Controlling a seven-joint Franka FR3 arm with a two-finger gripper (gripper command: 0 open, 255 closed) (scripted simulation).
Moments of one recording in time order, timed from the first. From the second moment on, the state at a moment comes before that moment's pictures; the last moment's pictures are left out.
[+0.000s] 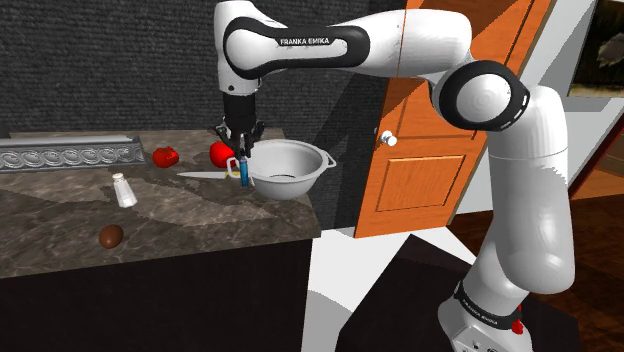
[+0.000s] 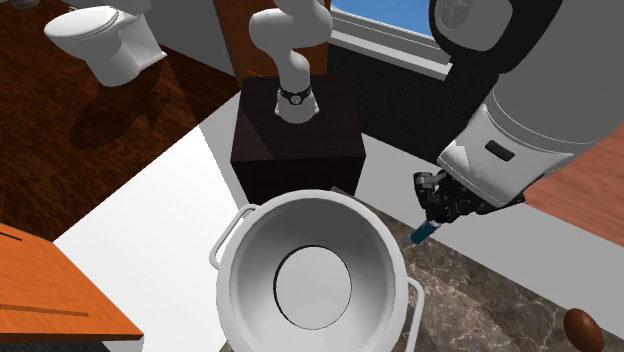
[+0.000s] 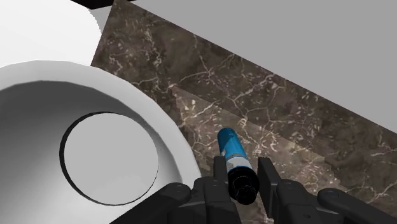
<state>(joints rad) 0.15 0.43 0.26 -1.26 -0.09 1.69 0.58</state>
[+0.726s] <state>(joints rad) 0.16 0.48 0.26 -1.04 -0.10 1.52 0.57</state>
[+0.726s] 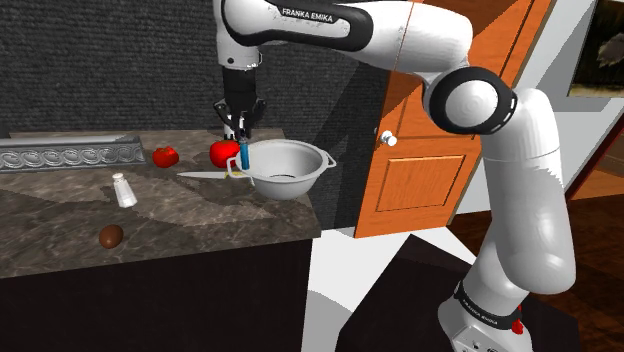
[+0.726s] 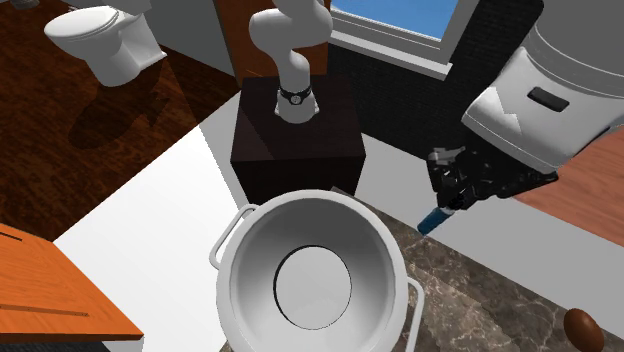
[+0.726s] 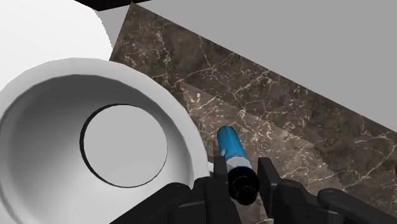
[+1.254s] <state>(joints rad) 0.05 0.49 0.22 -0.97 -0.09 1.46 0.42</state>
